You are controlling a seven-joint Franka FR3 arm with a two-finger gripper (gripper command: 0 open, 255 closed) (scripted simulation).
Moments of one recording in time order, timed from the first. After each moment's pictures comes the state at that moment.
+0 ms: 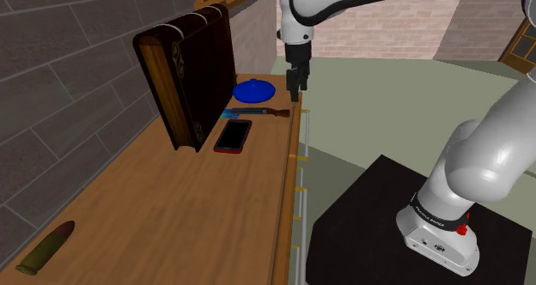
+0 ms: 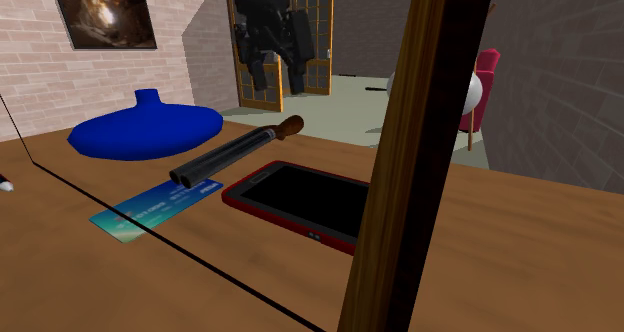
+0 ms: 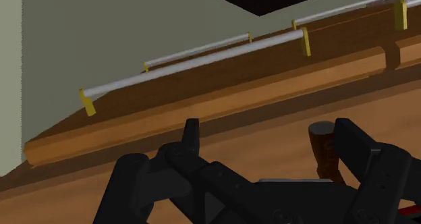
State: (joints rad) arm 0.18 -0.19 0.07 -2.00 0.05 1.69 -0.18
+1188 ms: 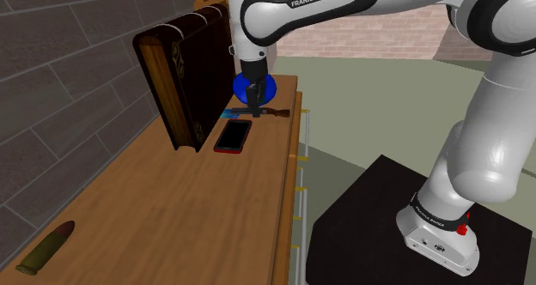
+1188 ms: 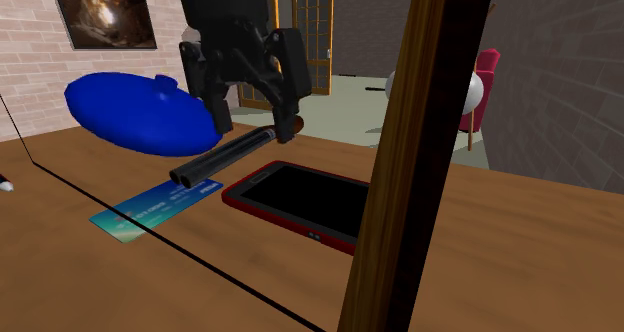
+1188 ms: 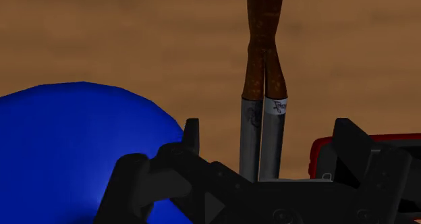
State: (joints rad) arm 0.27 0.10 0.17 -1.74 0.03 1.75 -0.24
